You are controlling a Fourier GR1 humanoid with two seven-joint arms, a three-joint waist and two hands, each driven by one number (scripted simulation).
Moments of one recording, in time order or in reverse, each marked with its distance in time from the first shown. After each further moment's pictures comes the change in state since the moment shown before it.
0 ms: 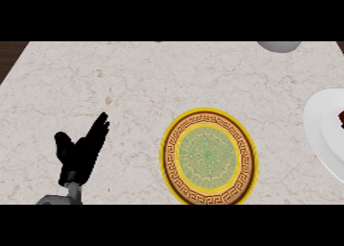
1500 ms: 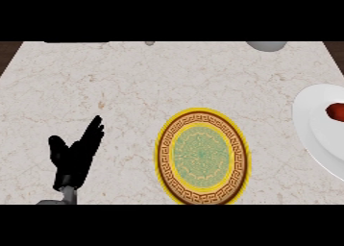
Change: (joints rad) left arm 0.033 -0.013 0.042 -0.012 -0.023 -0.006 0.004; right arm 0.307 -0.142 -0.250 0.208 -0.288 0.693 -0.546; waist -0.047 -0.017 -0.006
